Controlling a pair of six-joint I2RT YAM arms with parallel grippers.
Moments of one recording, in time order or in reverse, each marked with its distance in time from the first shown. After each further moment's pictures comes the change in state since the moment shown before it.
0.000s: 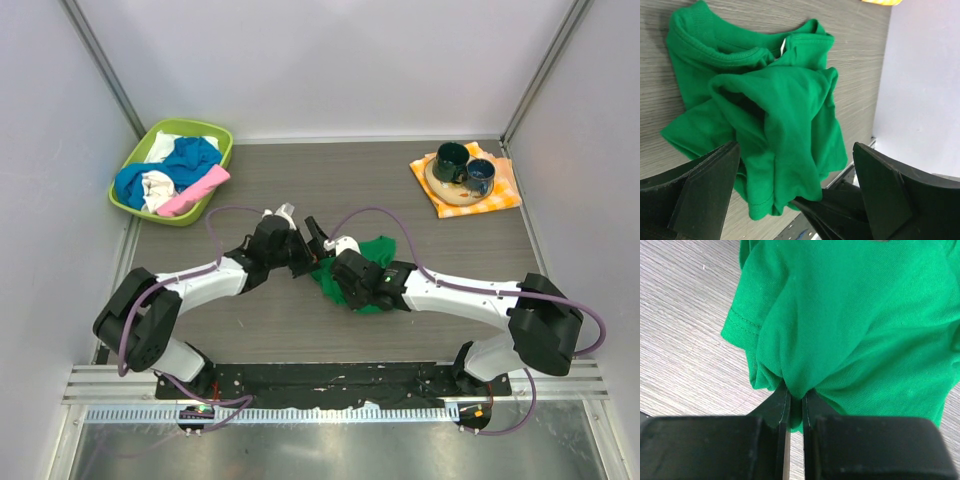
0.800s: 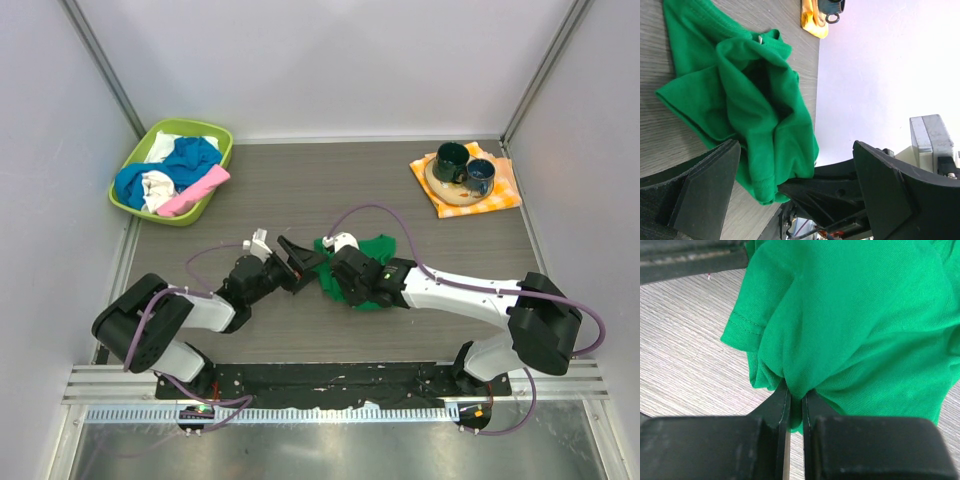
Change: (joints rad) left arm 0.000 -0.007 -0.427 0.734 -0.069 -0.275; right arm -0.010 0.007 0.026 -0.003 -0.003 -0.015
